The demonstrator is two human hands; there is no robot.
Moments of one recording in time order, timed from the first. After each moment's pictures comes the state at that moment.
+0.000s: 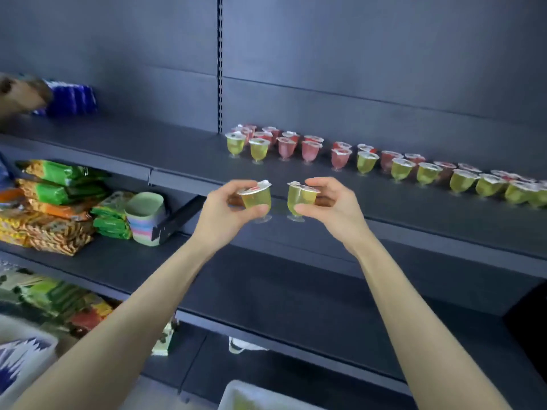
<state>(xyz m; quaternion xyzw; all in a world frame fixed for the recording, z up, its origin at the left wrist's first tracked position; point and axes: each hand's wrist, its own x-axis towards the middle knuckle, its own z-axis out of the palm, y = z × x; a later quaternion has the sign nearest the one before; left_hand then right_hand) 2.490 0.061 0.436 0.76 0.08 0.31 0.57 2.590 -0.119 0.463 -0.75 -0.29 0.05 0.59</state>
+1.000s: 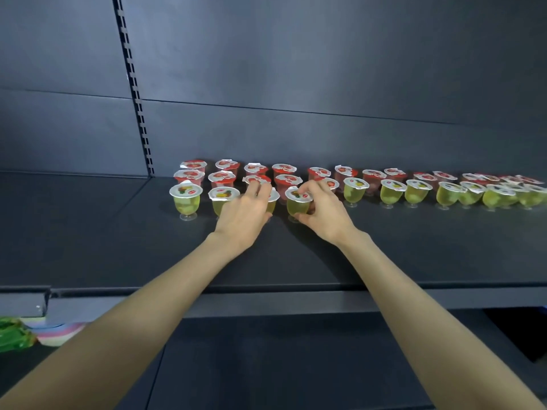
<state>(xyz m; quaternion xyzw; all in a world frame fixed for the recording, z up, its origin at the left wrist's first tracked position) 2.724 0.138 0.471 0.97 -0.07 0.24 0.04 2.778 -0.030 0.471 -0.93 -0.21 -0.14 0.25</state>
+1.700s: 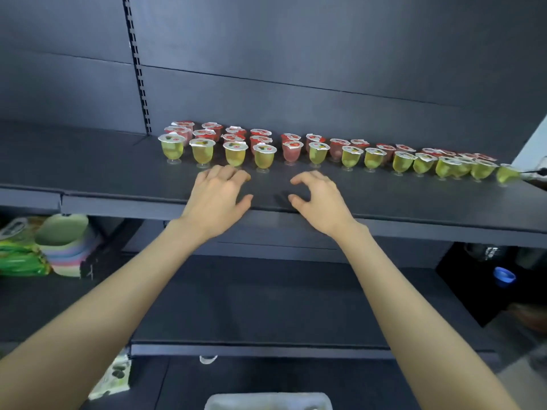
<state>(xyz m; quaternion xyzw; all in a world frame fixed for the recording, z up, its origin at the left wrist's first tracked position) 2.588 0.074 0.455 0.95 -0.06 0.30 0.09 2.648 -0.124 0.464 -0.92 -0.26 -0.15 0.25</state>
